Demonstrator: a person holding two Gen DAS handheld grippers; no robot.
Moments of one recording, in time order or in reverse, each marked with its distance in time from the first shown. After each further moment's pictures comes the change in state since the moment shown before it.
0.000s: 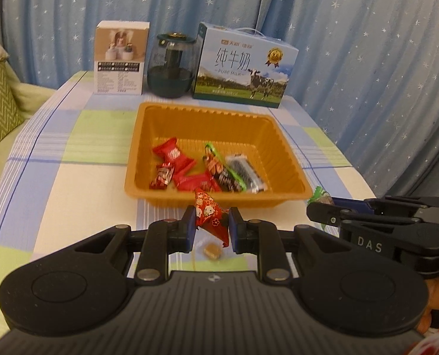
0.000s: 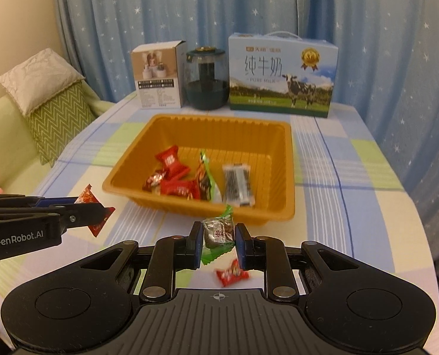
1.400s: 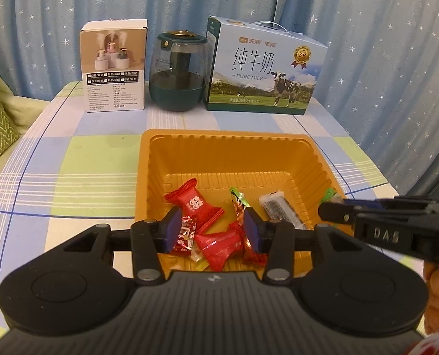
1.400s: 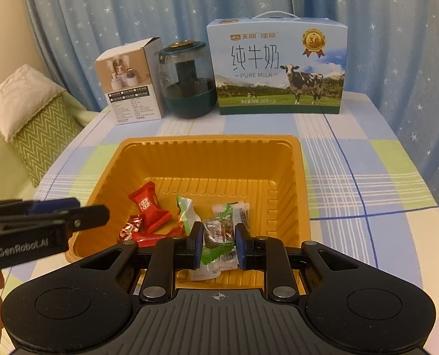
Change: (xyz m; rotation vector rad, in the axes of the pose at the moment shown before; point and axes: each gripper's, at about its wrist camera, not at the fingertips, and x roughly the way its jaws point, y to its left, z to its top) left arm 0.091 0.032 0.063 0.045 0.037 0.035; right arm 0.094 -0.035 0.063 0.108 0.058 0.030
